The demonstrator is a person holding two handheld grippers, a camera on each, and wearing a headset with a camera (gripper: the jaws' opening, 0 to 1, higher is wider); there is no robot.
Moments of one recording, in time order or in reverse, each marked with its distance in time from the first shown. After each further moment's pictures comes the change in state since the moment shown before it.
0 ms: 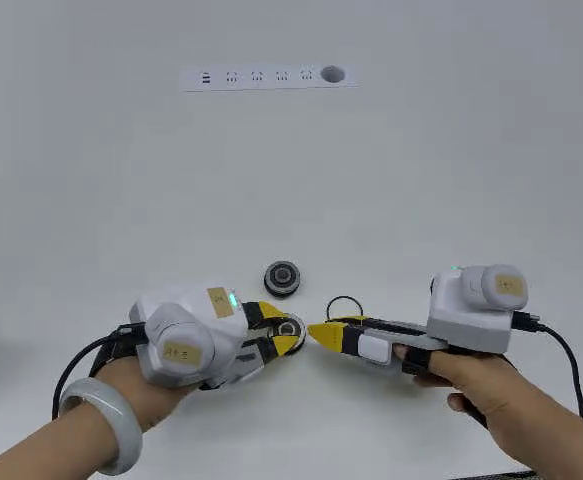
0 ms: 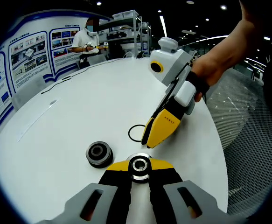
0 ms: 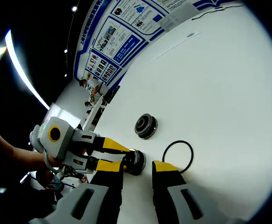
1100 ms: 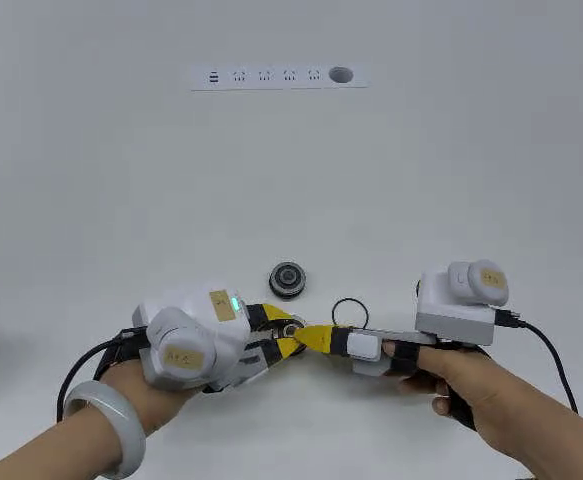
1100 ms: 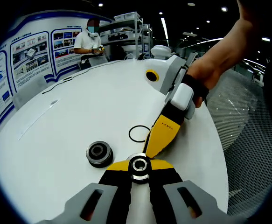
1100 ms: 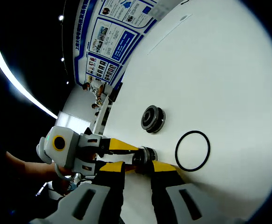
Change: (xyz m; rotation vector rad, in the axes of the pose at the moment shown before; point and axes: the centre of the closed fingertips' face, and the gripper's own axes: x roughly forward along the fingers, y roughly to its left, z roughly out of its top) left arm -0.001 0.002 -0.002 -0.010 -0.020 0.005; right arm 0.011 0.013 -0.008 0.153 0.057 0.094
